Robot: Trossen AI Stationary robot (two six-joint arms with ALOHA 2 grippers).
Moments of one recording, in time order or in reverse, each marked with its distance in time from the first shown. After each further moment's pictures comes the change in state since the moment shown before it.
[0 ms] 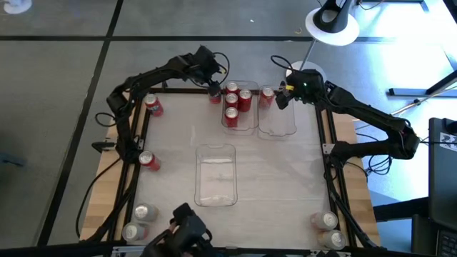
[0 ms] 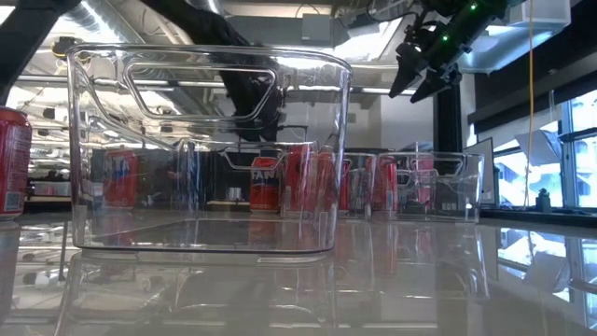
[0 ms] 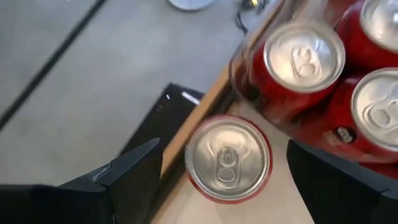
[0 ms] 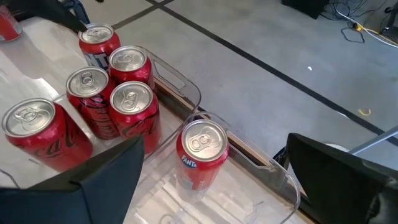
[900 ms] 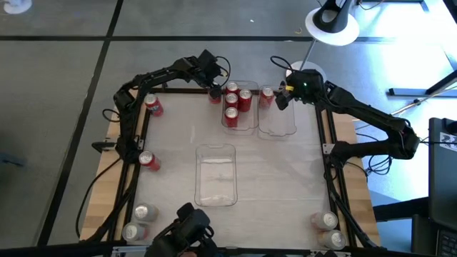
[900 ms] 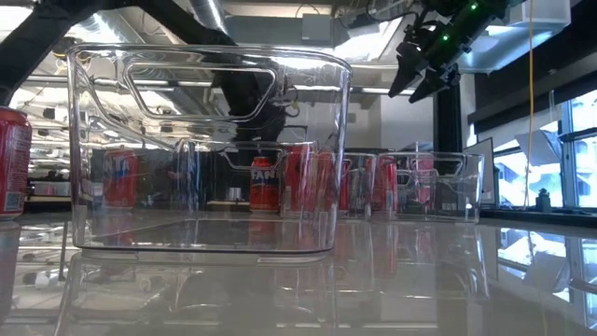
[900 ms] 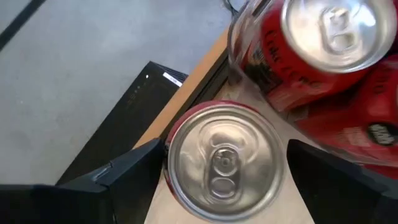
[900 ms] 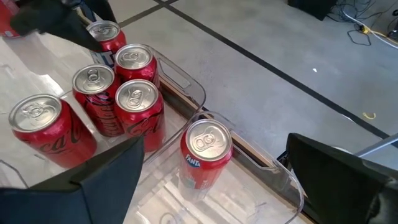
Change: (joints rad) left arm 0.024 0.092 0.000 0.000 0.074 -0.050; right arm 0.001 0.000 0.000 -0.001 -0.026 -0.012
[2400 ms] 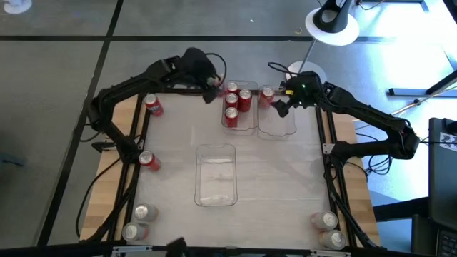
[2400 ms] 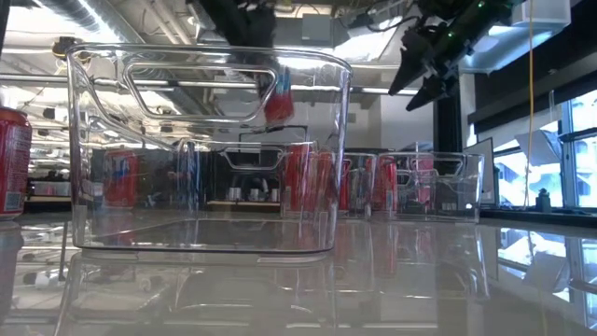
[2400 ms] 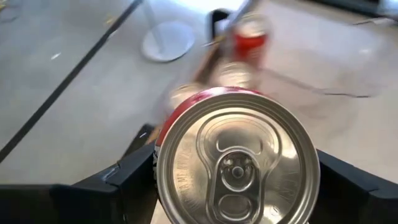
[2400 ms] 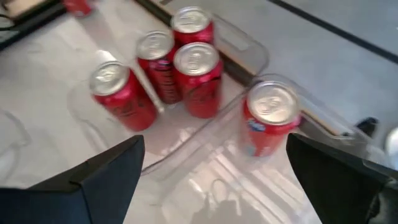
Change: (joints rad) left arm -0.223 -0.374 0.010 -0.103 -0.078 -0.029; right arm 0.002 0.000 -0.001 -0.092 -0.250 0.100
